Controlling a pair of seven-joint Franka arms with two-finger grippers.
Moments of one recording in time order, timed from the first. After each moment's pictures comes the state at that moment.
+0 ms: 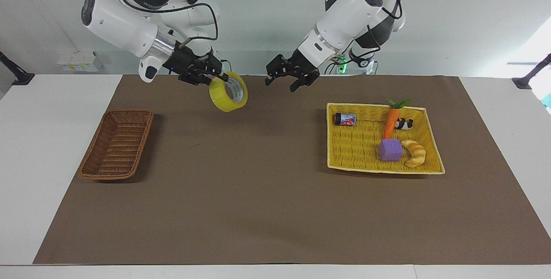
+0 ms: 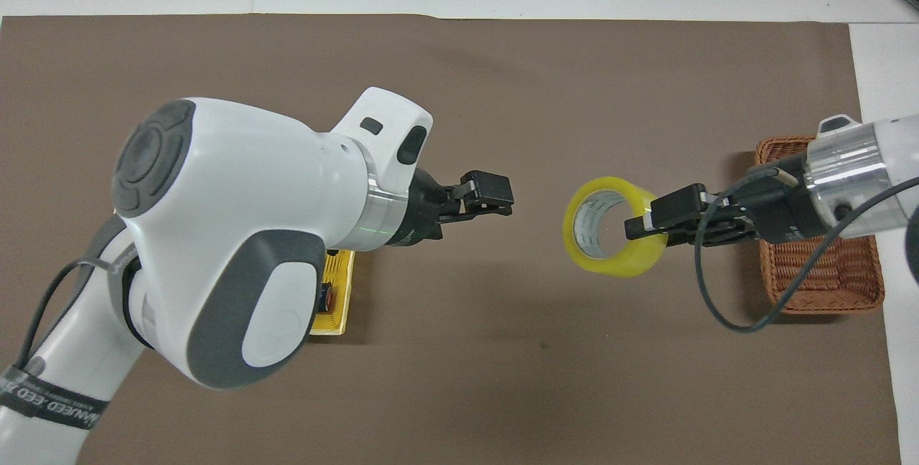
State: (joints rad) left arm -0.36 0.08 -0.23 -1.69 -0.54 2.04 -0.59; right arm 0.09 -0.05 -0.09 -1.83 0.69 1.59 0.02
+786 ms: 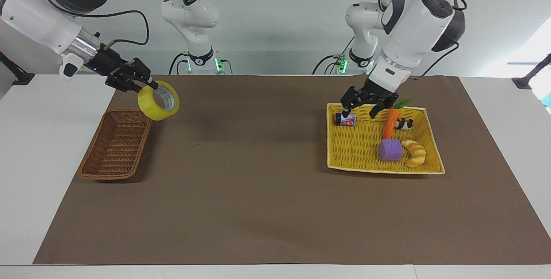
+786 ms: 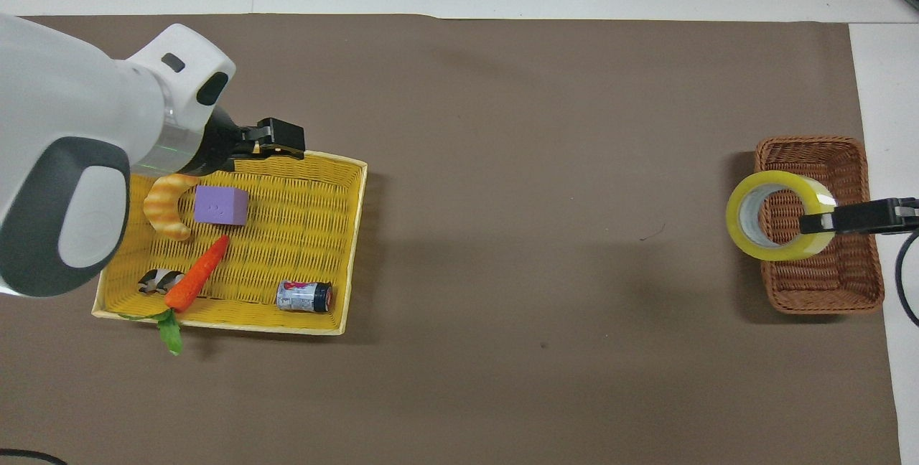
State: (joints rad) left arm -0.06 0.08 -0.21 -1.69 -0.14 1.91 -0.28; right arm -0.26 -0.01 -0.10 -1.82 0.53 1.58 -0.44
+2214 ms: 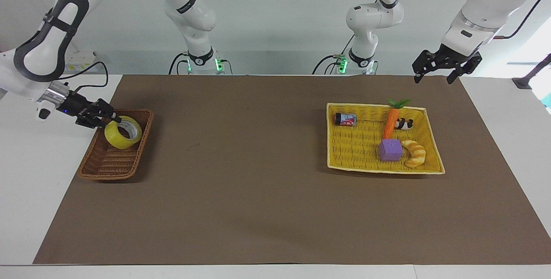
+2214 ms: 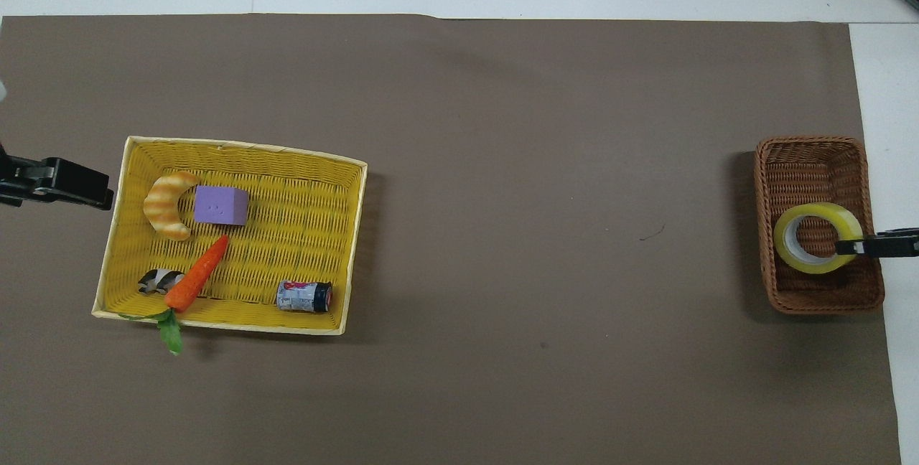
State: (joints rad) left arm 0.11 0.00 -0.20 -1.51 0.01 1.46 0.02; right arm -0.53 0.31 -0.10 -1.81 0.51 1.71 -0.97
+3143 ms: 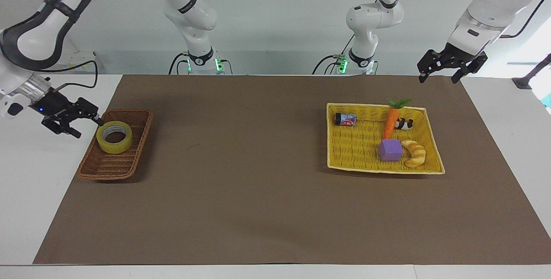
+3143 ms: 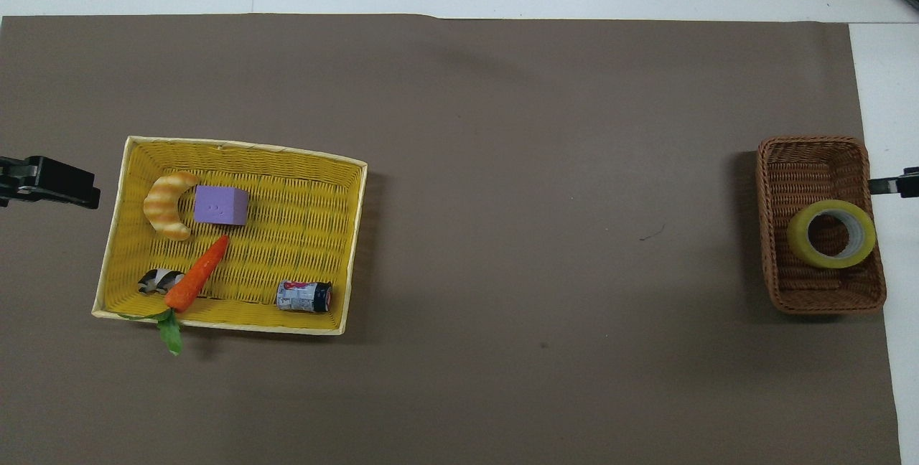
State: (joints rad) left arm 0.13 0.00 -0.19 -1.51 0.01 1.46 0.03; right arm -0.40 0.29 -0.09 -1.59 0.39 1.77 -0.82
